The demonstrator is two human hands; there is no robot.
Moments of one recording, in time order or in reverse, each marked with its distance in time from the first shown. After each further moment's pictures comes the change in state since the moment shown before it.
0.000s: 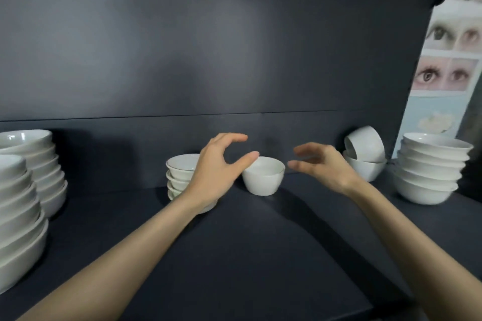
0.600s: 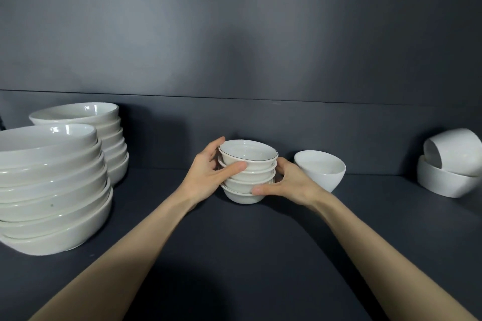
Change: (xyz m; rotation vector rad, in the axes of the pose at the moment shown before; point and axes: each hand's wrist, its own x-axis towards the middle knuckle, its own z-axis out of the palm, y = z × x) left_hand -0.024 -0.090 -0.064 -0.267 0.040 -0.381; right_hand 0.041 -0.021 0.147 0.319 -0.489 0.008
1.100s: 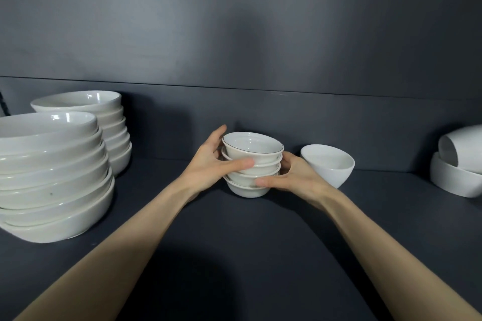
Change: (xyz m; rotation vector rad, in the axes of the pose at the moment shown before) left_hand 0.001 0.006 -0.004 0.002 -0.081 -0.082; right_hand -0.003 -0.002 0.002 0.086 0.001 -0.021
